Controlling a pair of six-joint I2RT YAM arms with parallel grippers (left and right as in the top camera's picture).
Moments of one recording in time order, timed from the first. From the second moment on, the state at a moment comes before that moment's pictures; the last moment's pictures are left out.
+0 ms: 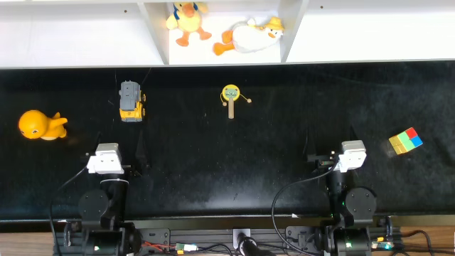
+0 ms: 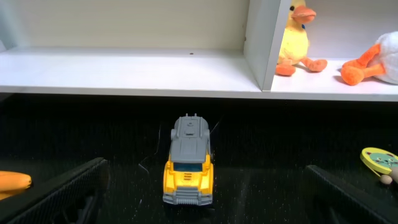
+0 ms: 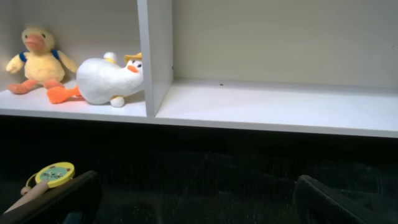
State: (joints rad) left arm 0.00 0.01 0.01 -0.08 -0.01 -0.02; right arm 0.04 0.01 0.02 -0.02 -0.04 -0.01
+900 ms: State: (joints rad) left arm 0.00 0.20 0.25 -0.35 -0.01 -0.08; right arm 0.04 0.01 0.02 -0.02 -0.04 -0.01
